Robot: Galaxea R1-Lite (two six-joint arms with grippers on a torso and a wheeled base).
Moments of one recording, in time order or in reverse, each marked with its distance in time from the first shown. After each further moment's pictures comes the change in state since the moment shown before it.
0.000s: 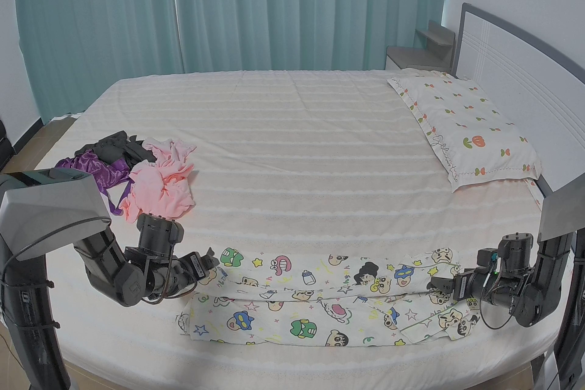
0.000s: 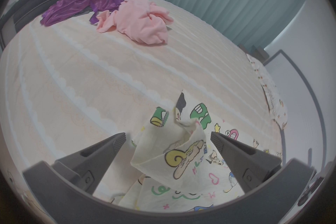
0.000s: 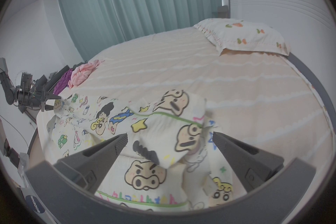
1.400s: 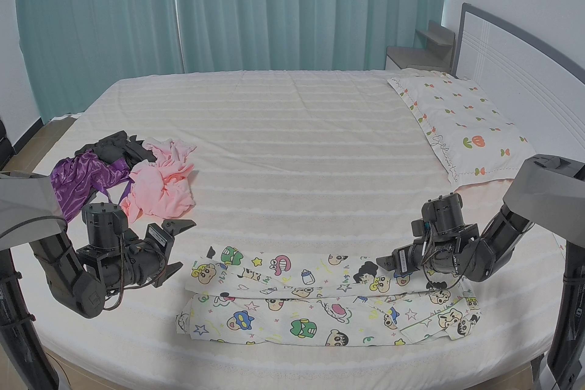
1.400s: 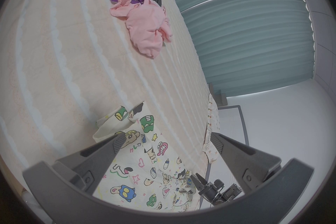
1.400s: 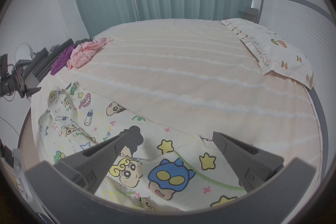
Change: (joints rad) left arm 0.121 -0.131 0.236 -0.419 -0.339 -0.461; right arm 0.321 -0.013 -0.663 0.829 -0.215 -0.009
